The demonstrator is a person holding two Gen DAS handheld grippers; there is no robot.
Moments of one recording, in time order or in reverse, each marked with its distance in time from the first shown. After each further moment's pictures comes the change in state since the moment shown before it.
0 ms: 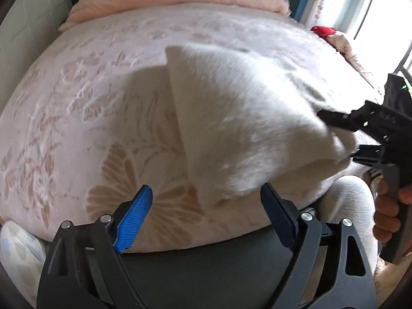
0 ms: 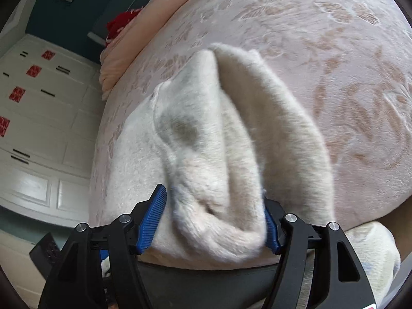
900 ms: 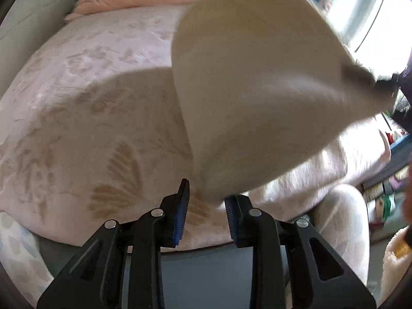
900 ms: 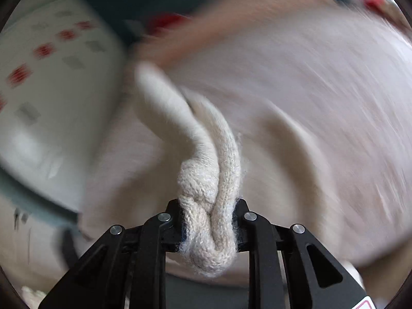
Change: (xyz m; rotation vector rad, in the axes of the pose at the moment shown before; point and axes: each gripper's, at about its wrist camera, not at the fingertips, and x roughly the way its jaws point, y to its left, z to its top) left arm -0.001 0.013 0.000 -0.042 -0.011 -0.045; right arm -0.040 0.035 0.006 -0.195 -0.067 -0.054
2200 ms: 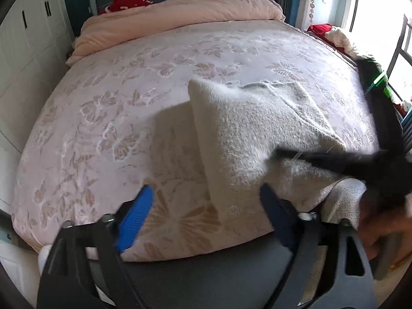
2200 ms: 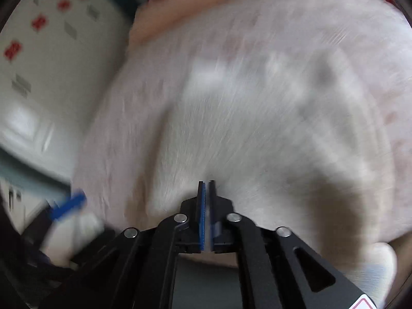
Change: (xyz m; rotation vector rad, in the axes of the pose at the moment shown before) left arm -0.057 -0.031 0.022 0.169 -0.090 0.149; right arm 0.040 0.057 -0.014 -0.116 0.049 0.004
